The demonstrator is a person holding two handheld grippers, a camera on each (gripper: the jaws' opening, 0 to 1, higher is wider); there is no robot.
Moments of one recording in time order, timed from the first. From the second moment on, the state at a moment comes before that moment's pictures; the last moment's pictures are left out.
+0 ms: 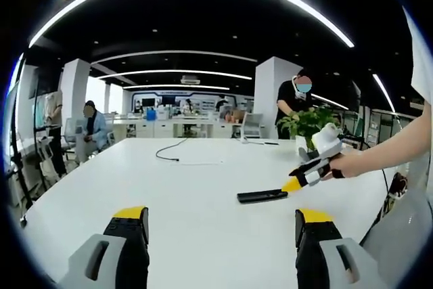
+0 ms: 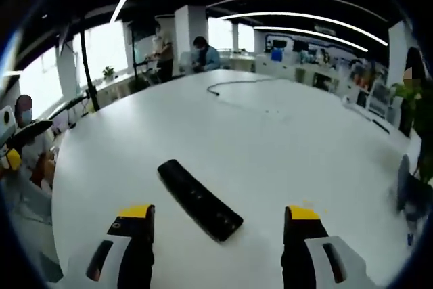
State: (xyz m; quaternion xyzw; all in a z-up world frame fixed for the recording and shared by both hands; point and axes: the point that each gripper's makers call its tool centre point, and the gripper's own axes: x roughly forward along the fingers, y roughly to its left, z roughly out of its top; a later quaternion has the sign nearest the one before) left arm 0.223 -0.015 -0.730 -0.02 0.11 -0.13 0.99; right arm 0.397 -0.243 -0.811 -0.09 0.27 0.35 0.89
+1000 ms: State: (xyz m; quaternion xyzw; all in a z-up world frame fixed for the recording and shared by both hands) left arm 0.220 -0.023 -0.732 -0.01 0.11 -0.15 0.98; right arm 0.282 -0.295 -0.722 -0.09 0.14 0.28 0.94
